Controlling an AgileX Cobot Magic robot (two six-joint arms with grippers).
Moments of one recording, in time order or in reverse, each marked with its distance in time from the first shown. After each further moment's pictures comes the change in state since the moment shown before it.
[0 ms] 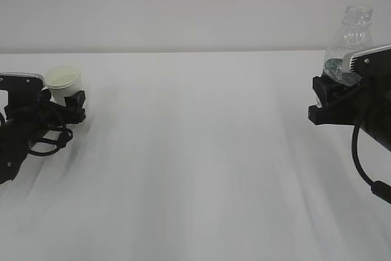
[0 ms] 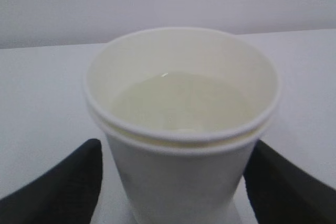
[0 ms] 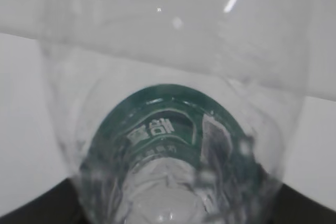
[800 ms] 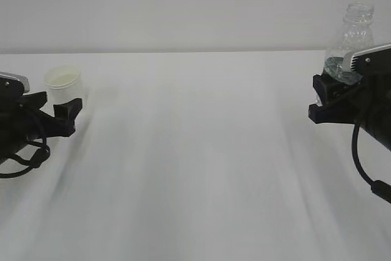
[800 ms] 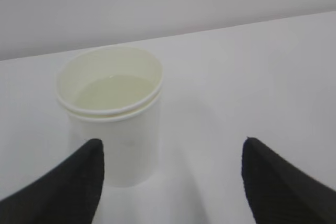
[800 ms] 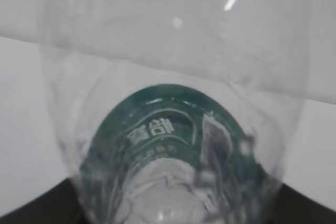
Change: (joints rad) left arm -0.008 -0.257 0.286 0.141 0.000 0.000; right arm 0.000 0.000 0.000 0.000 -0.012 0.002
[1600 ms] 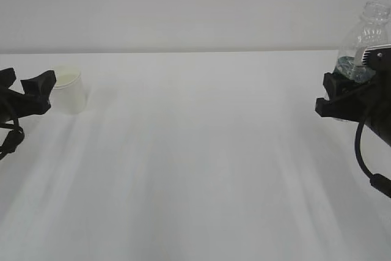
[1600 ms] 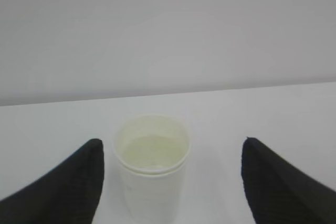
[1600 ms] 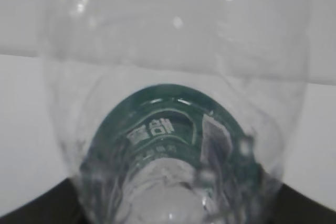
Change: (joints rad) left arm -0.009 -0.235 0.110 -0.104 -0.001 -0.037; right arm 0.000 0.000 0.000 0.100 0.000 0.032
